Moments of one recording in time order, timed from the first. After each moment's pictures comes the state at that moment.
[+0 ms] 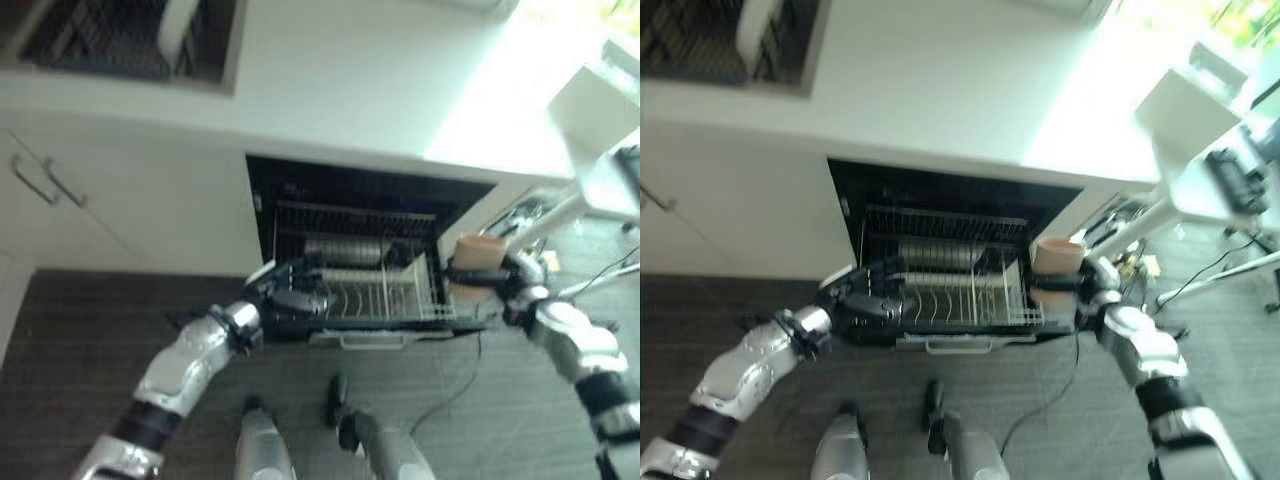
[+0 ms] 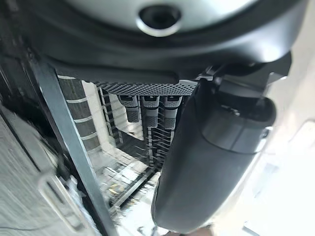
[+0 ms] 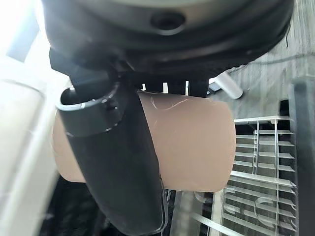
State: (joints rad) left arm -0.37 0.65 -0.28 0.02 -0.67 0.32 -0.18; right arm -0.64 -0.77 0.20 0.57 0.68 0.31 -0.09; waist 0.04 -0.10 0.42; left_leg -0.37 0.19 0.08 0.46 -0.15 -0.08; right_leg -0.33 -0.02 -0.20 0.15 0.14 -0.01
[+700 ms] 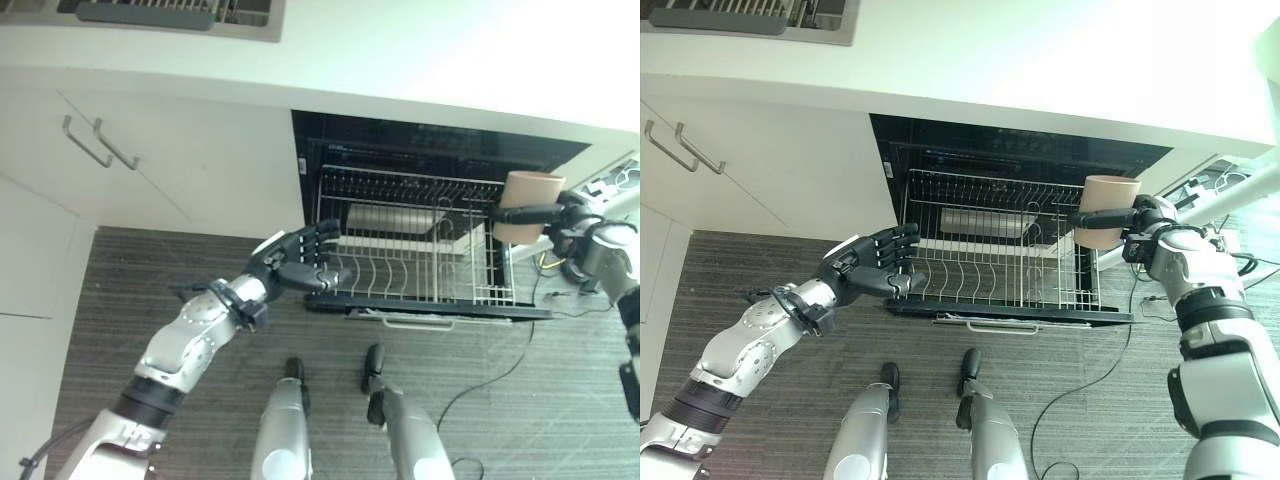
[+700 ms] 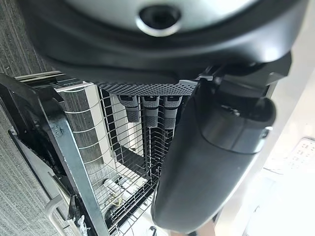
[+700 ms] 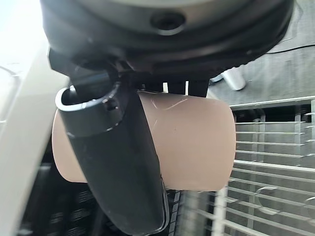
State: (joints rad) left arm -0.38 0.66 -0.28 0.01 -0.74 0.28 -0.21; right arm -0.94 -0.86 0.36 0.95 0.69 0.37 0.04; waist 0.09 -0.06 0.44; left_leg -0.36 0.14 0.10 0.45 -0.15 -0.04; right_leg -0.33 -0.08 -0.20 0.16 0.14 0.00
